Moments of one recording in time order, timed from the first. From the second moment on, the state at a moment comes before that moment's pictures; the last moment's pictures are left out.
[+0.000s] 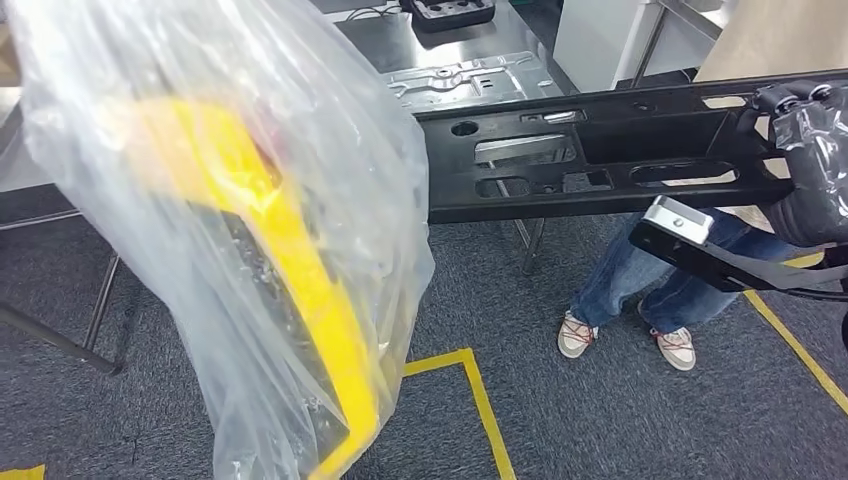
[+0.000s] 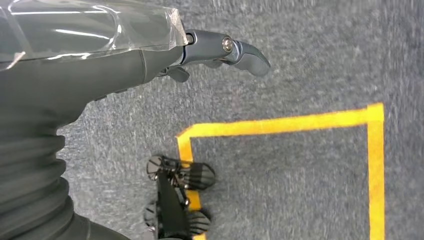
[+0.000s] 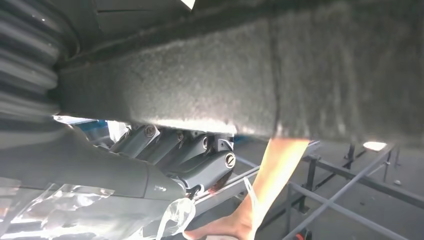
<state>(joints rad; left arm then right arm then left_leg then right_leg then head) -0.13 0.20 -0.67 -0.21 0.96 -0.18 -0.44 -1.51 -0.85 0.95 -2.31 0.69 0.55 0.70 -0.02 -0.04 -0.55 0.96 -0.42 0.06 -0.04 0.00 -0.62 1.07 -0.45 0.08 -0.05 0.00</state>
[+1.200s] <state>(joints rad) -0.14 0.20 -0.67 -0.21 0.94 -0.20 -0.46 -1.48 -0.85 0.93 -2.31 0.67 0.57 0.70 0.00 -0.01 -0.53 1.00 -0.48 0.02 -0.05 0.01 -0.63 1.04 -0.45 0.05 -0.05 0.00</state>
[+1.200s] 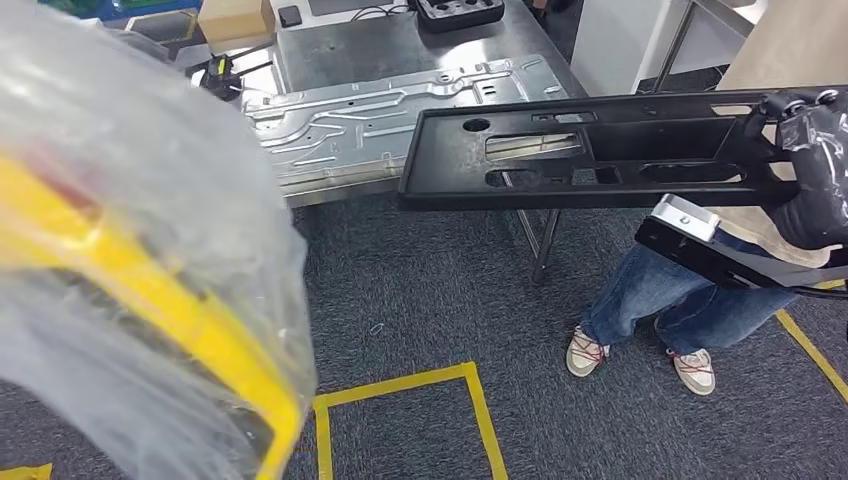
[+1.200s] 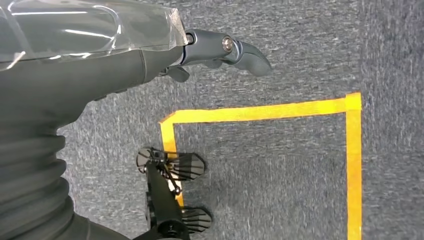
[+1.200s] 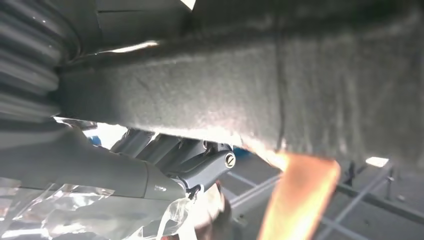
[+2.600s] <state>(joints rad) -0.21 0.16 -0.73 -0.22 0.82 -0.22 -0.35 -1.57 -0.58 1.19 -2.08 0.68 0.52 0.63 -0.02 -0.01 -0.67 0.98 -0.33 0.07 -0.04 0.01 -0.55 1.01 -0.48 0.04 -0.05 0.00</state>
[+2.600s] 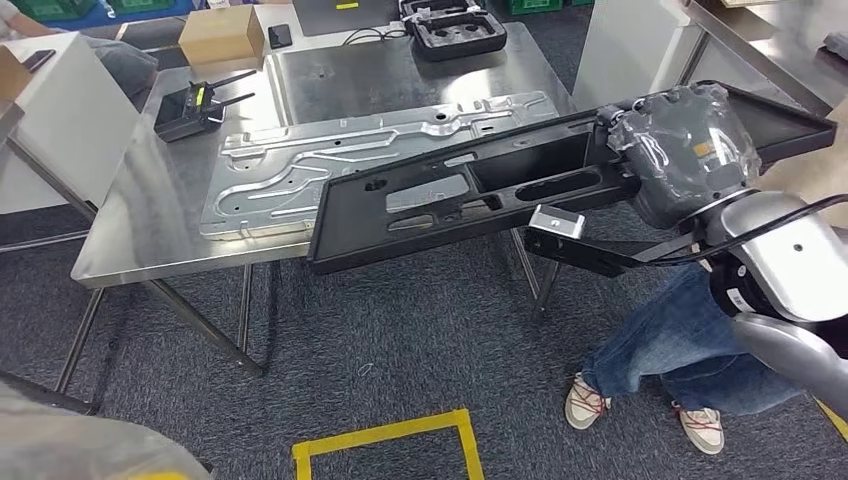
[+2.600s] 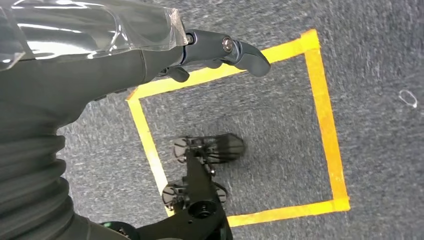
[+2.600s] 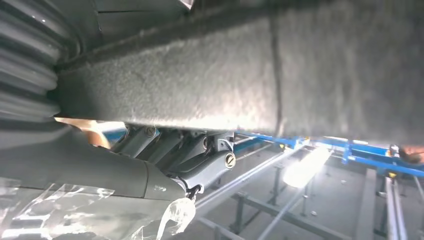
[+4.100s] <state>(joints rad) -0.18 0.16 -0.75 -0.22 0.80 -0.21 -0.35 -1.59 -0.58 1.29 -2.03 0.60 0.56 0.69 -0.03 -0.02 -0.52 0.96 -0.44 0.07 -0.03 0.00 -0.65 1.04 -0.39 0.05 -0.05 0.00</state>
